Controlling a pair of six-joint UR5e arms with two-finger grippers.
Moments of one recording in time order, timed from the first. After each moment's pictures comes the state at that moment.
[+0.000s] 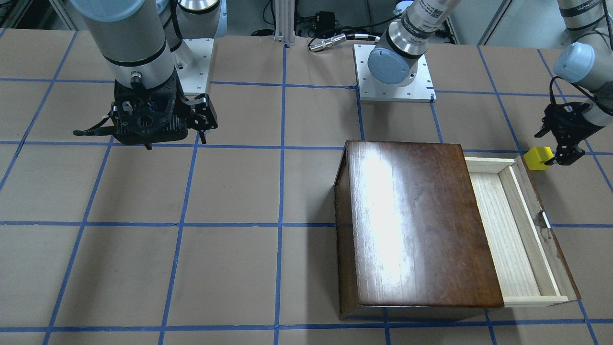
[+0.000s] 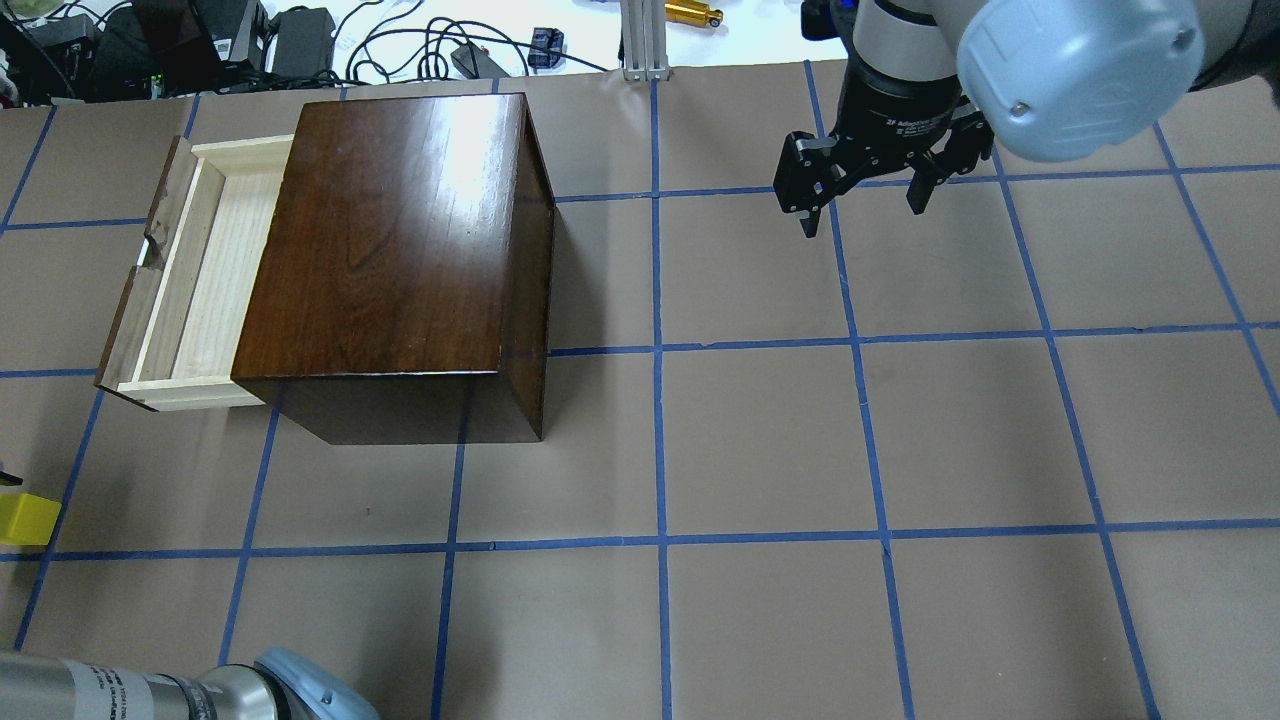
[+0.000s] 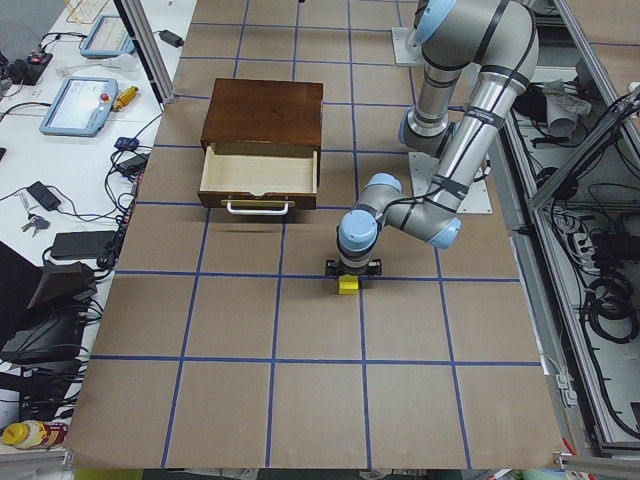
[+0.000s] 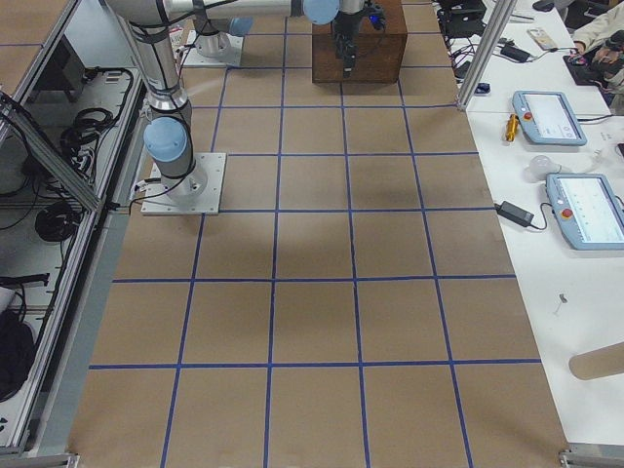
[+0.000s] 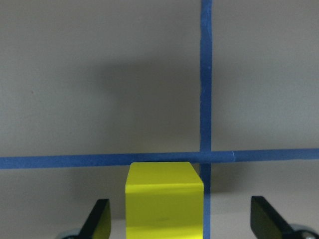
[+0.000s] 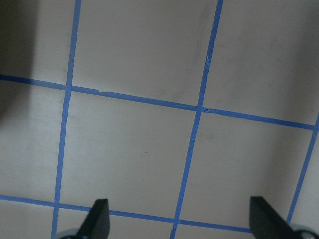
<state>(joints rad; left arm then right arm) -0.50 -1.85 -2.01 -0.93 1.60 2.64 1.70 -1.45 1.48 -1.58 -1.60 -0.05</state>
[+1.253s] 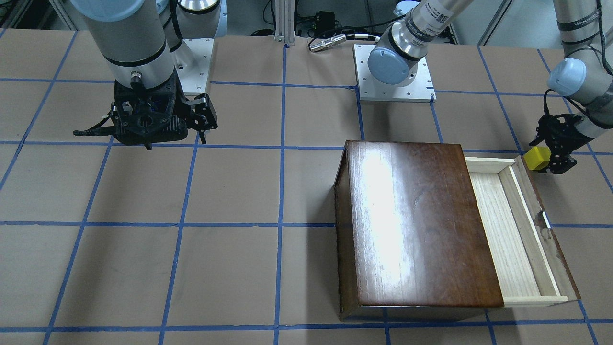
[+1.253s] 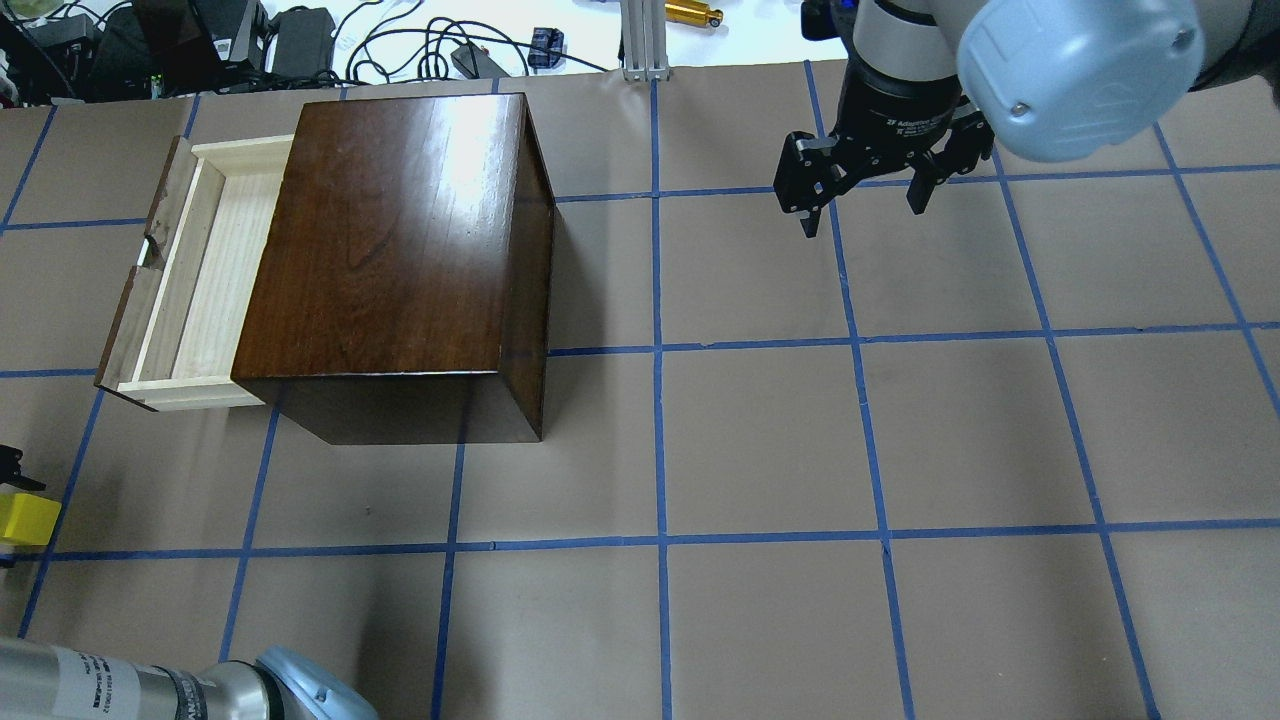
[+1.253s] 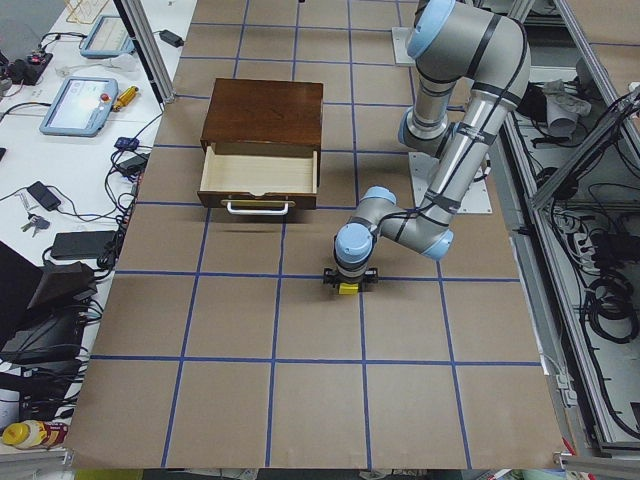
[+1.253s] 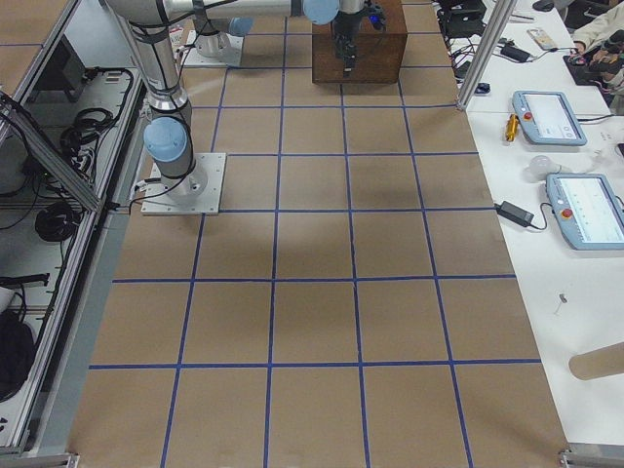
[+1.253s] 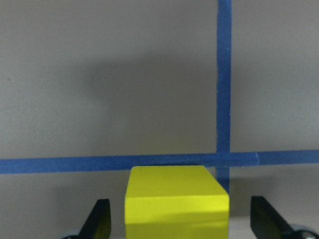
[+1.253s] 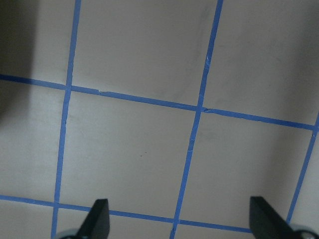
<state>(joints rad) -0.50 -1.93 -2.01 -0.85 1.60 2.64 1.70 -1.45 1.48 -1.58 -1.60 -0.05</state>
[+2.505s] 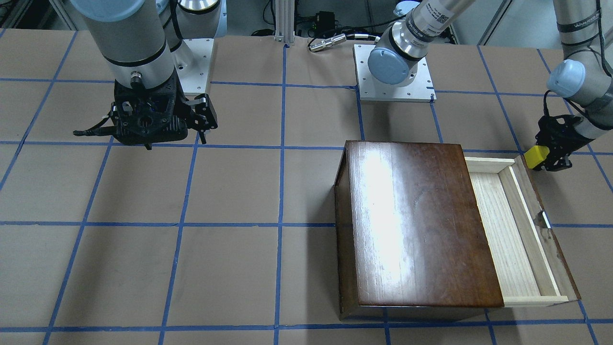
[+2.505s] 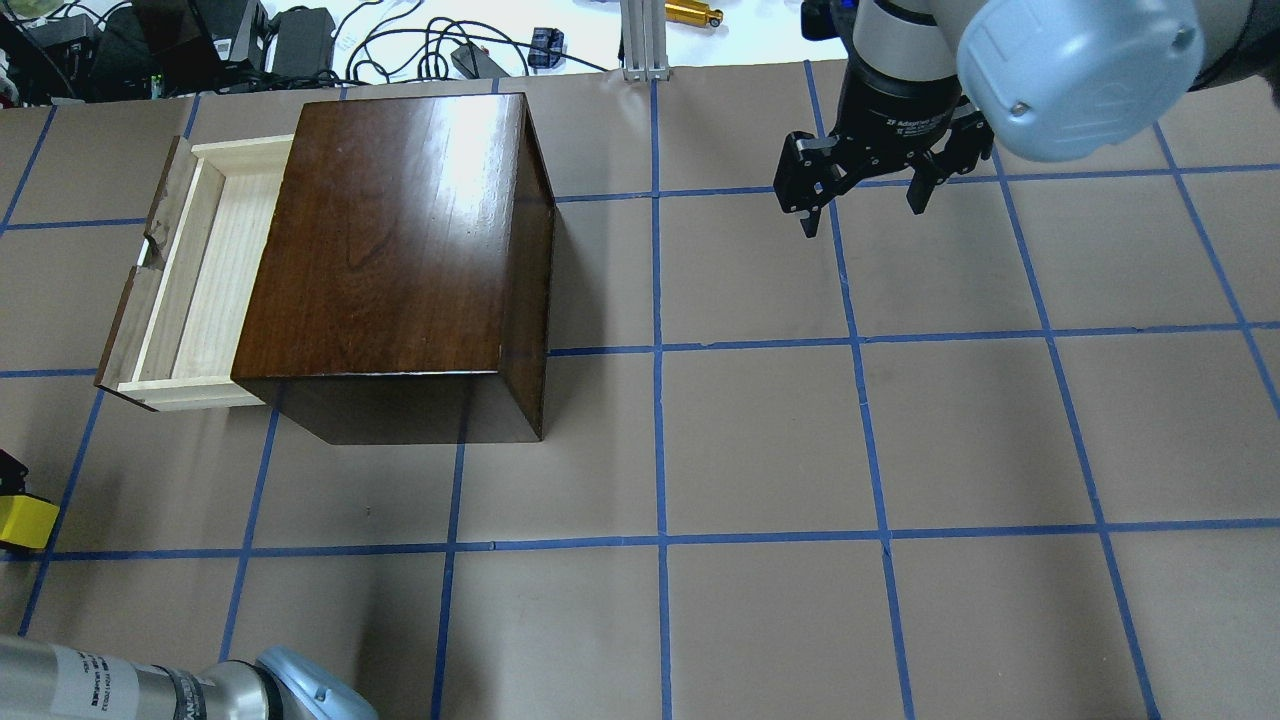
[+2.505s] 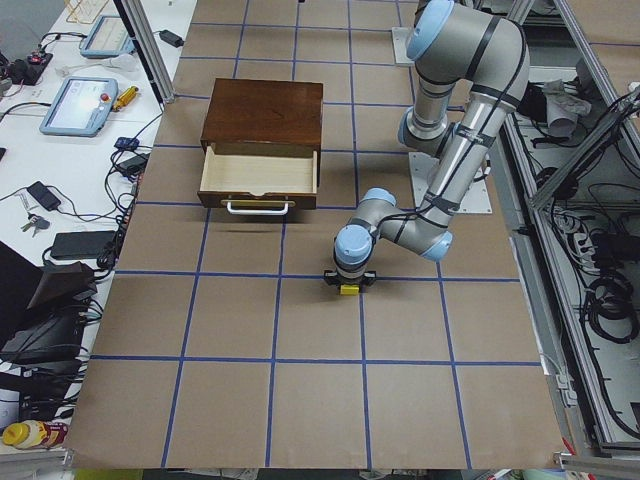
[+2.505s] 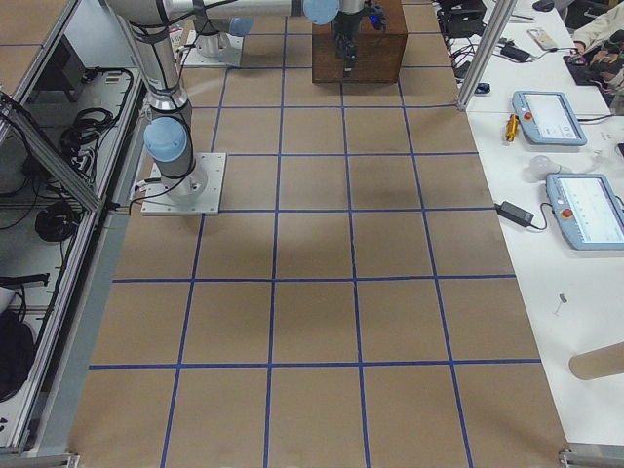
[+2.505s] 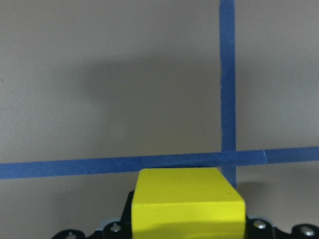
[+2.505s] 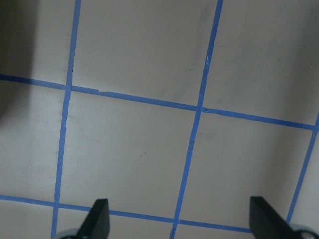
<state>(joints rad) -0.50 -1.94 -2.01 -0.84 1.60 2.66 1.70 -1.45 1.48 -1.58 -1.60 -0.05</state>
